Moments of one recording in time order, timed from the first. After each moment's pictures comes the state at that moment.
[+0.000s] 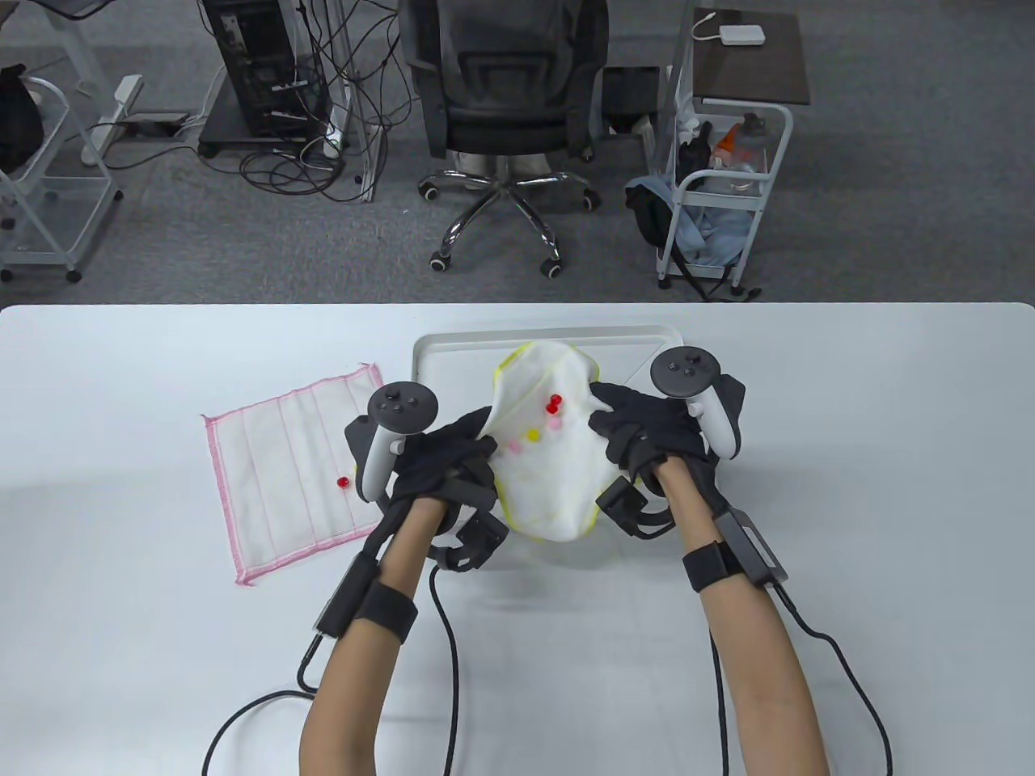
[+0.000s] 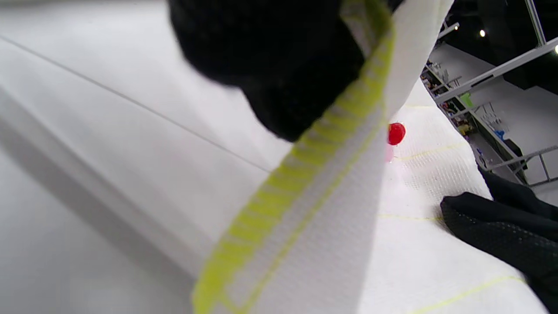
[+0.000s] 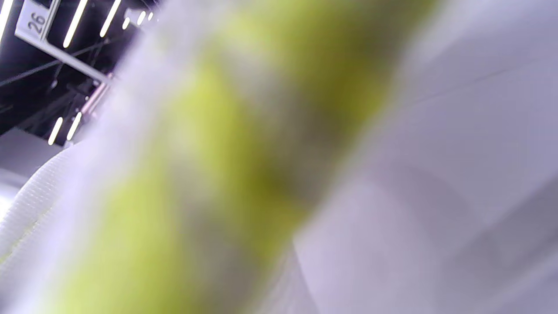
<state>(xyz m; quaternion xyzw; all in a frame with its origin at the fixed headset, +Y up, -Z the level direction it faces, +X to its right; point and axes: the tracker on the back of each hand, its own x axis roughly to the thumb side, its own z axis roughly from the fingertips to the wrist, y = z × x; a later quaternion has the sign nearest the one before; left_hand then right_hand) -0.145 -0.691 -0.409 -0.18 0.06 0.46 0.87 0.138 -0.685 -0.445 -0.06 0.17 0.88 0.43</state>
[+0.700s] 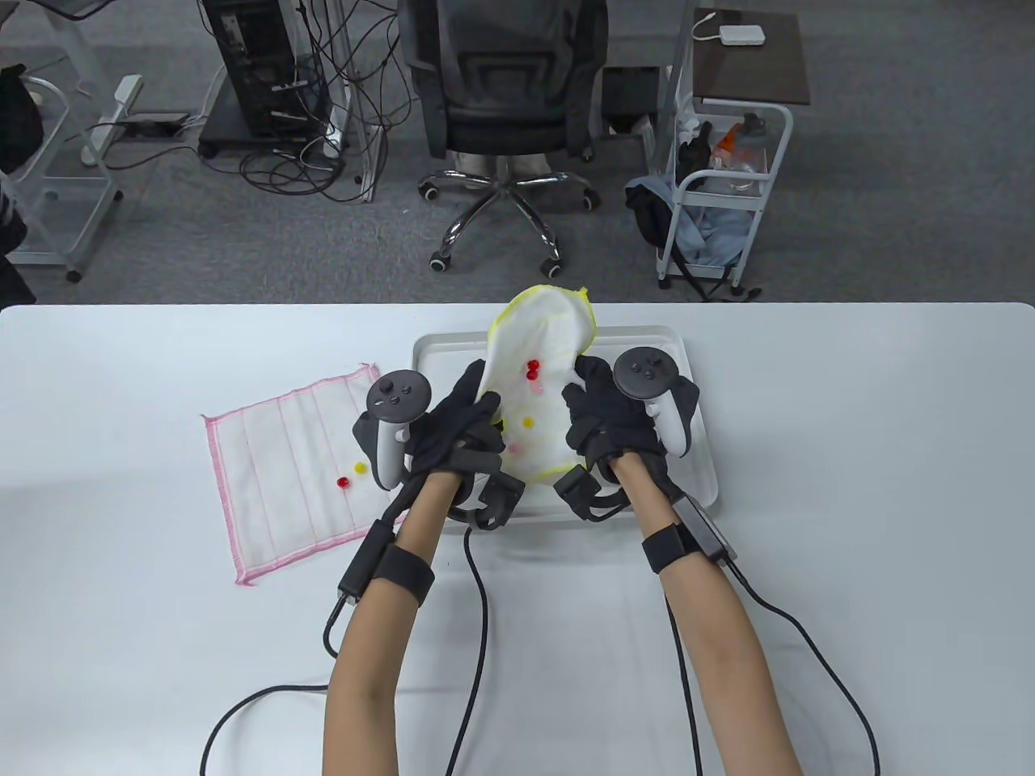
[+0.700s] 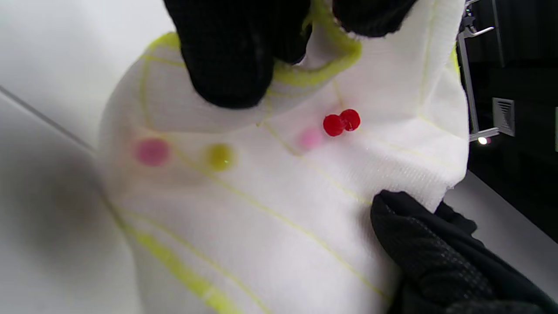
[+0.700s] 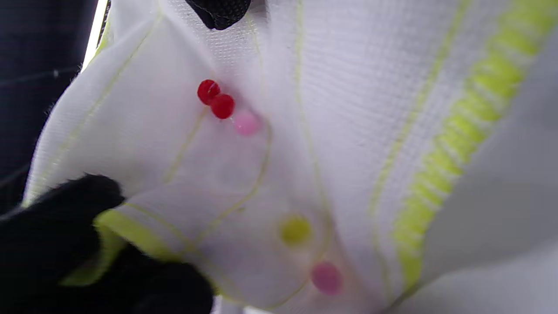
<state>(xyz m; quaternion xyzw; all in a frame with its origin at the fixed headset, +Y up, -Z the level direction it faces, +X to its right) -0.140 -0.712 -0.438 -0.09 0.04 0.57 0.82 0.103 -0.713 -0.465 -0.01 0.10 0.85 0.52</state>
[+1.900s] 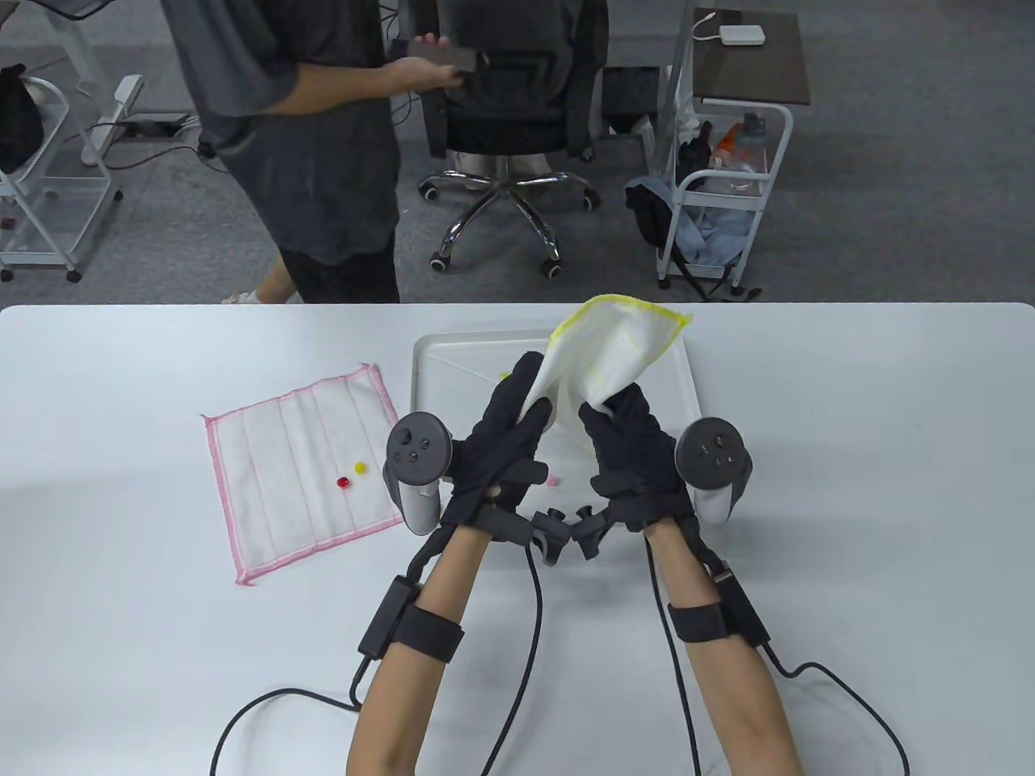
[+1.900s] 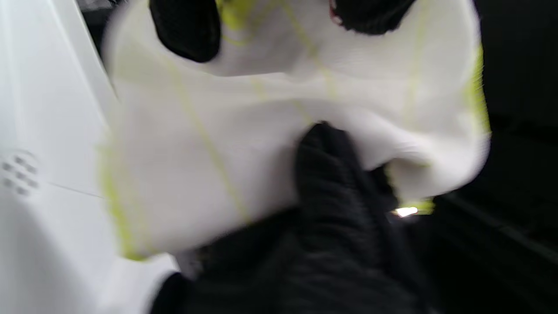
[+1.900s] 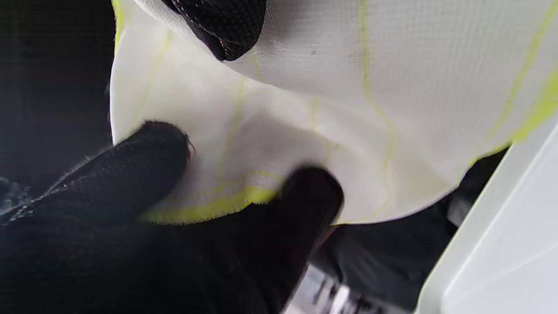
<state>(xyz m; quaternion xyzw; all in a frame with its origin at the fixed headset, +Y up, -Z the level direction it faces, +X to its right) -0.093 -0.668 -0.384 0.02 -0.13 0.63 0.77 0.122 -0.676 -0.388 0.13 -0.14 0.81 0.56</state>
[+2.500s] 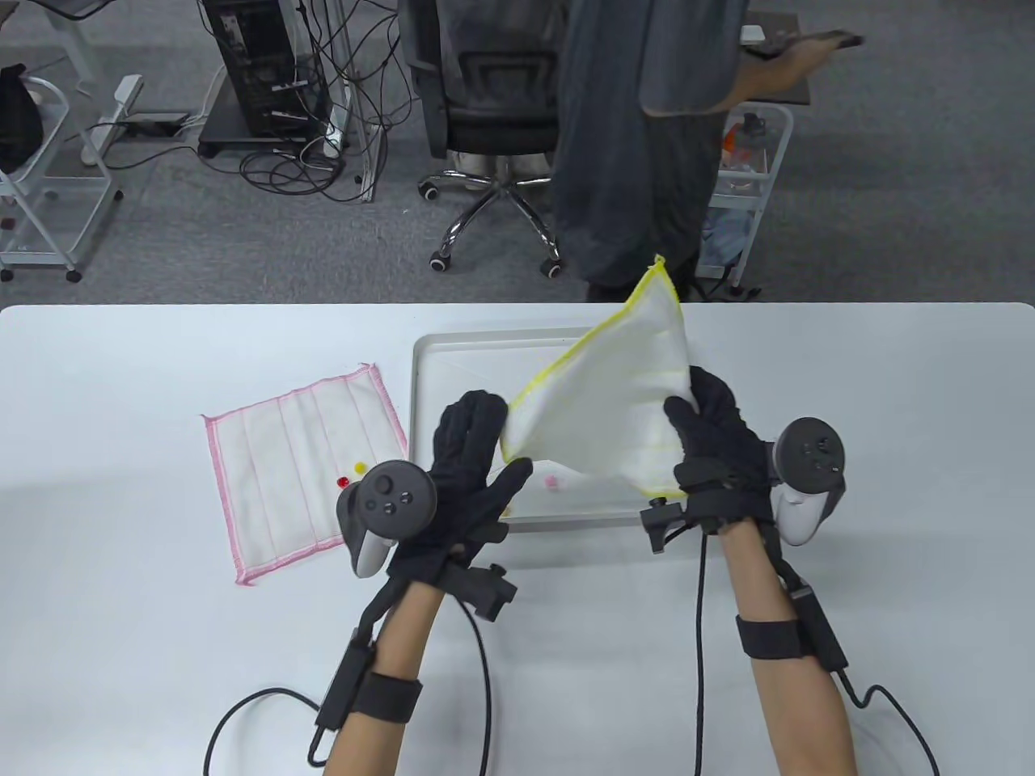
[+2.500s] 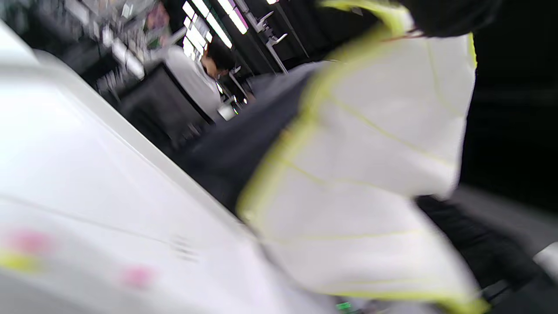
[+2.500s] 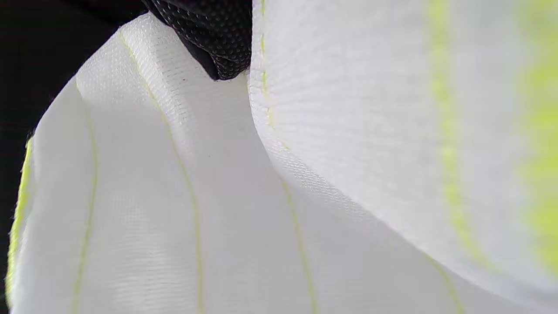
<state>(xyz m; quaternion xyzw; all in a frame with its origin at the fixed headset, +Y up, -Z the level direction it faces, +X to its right) -0.145 -0.658 -0.301 0.09 -0.18 0.35 0.91 0.234 -0.653 -0.357 -0.03 -0.14 0.76 0.64</state>
